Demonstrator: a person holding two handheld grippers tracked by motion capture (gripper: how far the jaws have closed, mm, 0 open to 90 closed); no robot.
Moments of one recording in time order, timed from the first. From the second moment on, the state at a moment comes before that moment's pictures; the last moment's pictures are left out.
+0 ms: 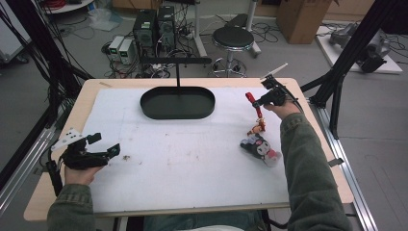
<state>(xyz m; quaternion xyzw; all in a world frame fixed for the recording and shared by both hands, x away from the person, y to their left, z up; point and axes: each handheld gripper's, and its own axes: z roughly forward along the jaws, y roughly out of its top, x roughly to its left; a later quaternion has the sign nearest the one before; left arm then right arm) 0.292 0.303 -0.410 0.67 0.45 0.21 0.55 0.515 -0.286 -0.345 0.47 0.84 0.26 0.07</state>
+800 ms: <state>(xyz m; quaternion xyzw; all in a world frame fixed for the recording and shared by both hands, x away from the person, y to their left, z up) 0.293 0.302 -0.413 0.68 0.44 0.20 0.55 0.504 -0.290 -0.273 0.43 0.84 0.32 0.06</state>
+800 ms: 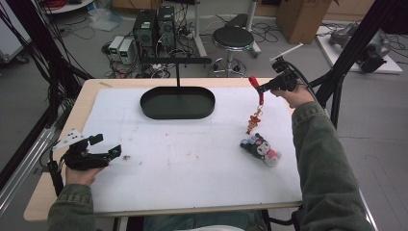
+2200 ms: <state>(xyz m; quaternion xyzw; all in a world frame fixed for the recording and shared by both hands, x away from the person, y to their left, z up) 0.294 0.304 -0.412 0.67 0.44 0.20 0.57 0.496 -0.166 -0.217 0.30 0.89 0.35 0.02</state>
